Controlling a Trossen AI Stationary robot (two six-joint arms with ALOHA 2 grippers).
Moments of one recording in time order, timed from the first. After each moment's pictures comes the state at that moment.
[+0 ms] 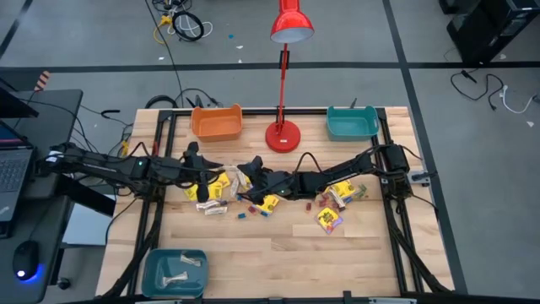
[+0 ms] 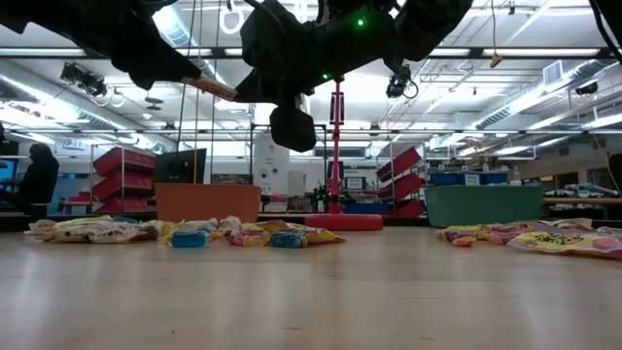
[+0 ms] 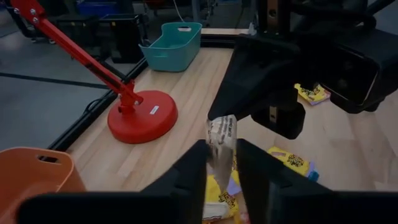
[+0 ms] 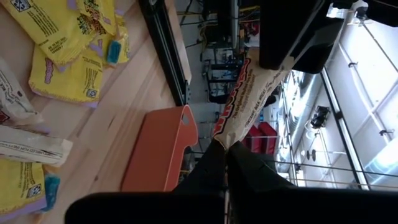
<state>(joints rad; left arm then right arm) -0.16 0.69 0.49 -0.15 -0.44 -0.11 0.11 2.02 1.27 0.53 0.62 -1.36</state>
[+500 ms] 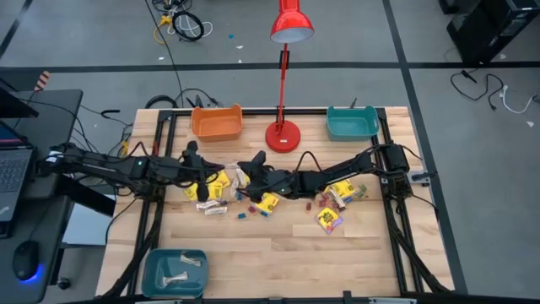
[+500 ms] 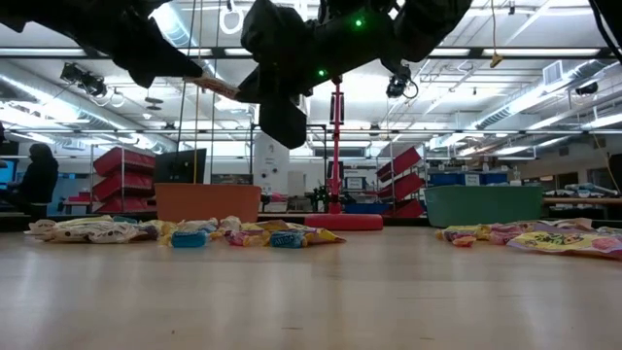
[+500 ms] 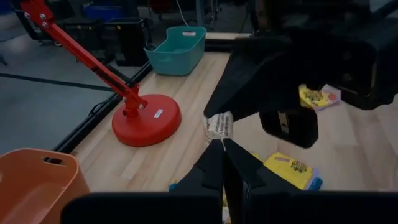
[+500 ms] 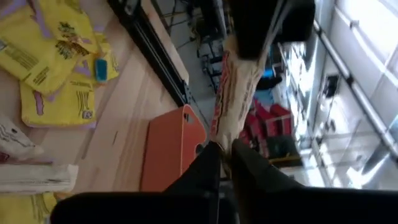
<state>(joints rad) -0.16 0.68 0.49 -0.13 -0.46 -0.11 0.10 2.02 1.27 0.55 0.64 -1.13</state>
